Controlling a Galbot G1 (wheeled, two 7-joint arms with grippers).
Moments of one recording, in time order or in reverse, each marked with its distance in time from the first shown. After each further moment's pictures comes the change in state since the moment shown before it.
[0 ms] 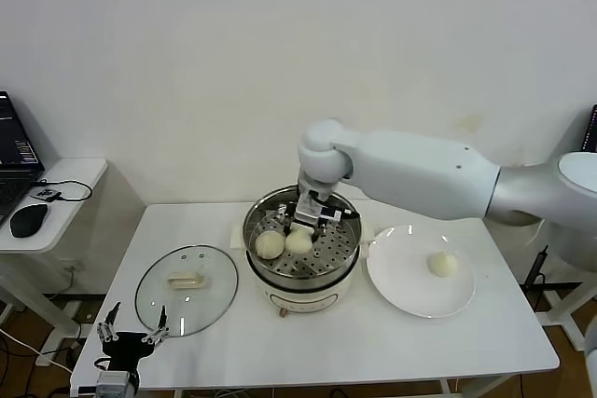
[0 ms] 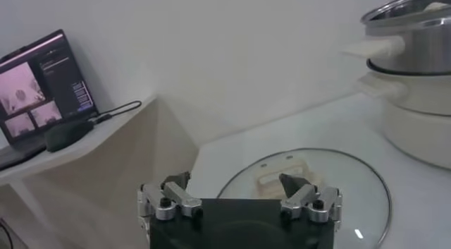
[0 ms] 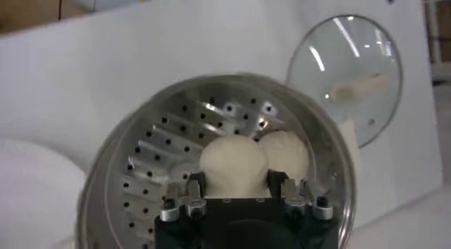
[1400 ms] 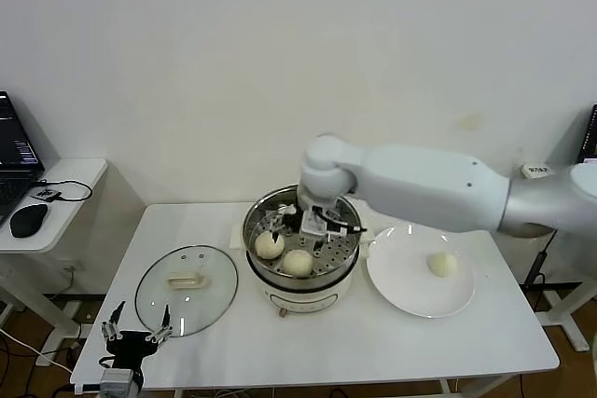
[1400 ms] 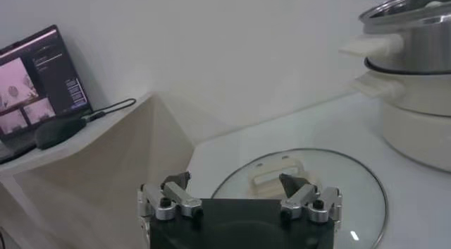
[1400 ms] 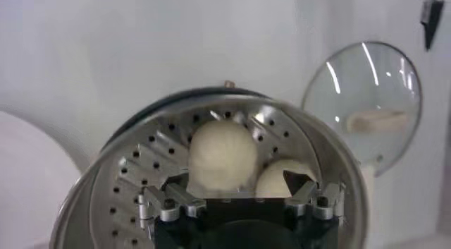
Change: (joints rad) left arm -0.008 -0.009 0.007 0.007 0.005 0.003 0.012; right arm 0.013 -0.103 0.080 0.118 -0.014 -0.051 0.049
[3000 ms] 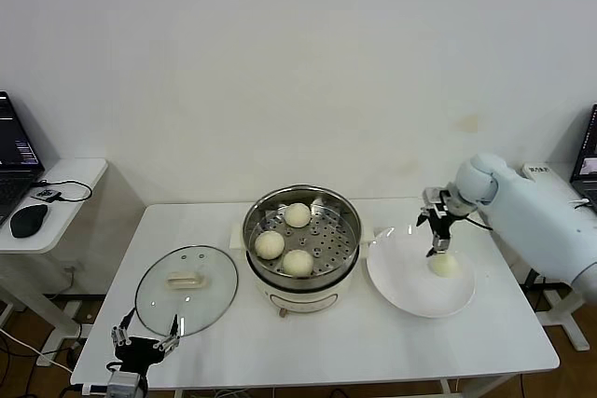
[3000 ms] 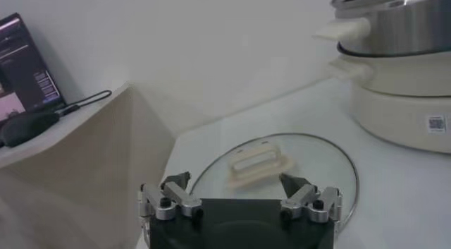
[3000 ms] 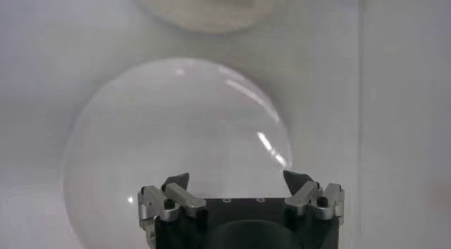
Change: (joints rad) left arm 0.017 0.025 0.021 0.010 0.013 0.036 0.038; right arm -0.507 -0.273 0.521 -0.490 -0.080 -0.400 -0.125
